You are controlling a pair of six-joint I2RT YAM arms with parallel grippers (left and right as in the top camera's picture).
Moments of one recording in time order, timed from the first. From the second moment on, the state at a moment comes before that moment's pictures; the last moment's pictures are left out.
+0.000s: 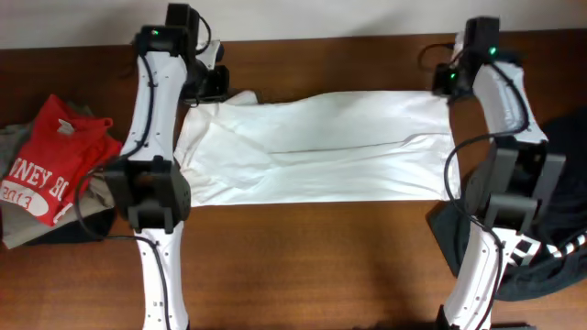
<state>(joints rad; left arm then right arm) -0.08 2.50 2.57 -1.41 0.26 -0.03 -0.17 2.34 2.10 -0.88 -0.02 0.05</state>
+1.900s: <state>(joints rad) -0.07 2.22 2.01 -1.49 0.11 -0.02 -0.15 2.32 2.08 -1.53 -0.30 -0.24</state>
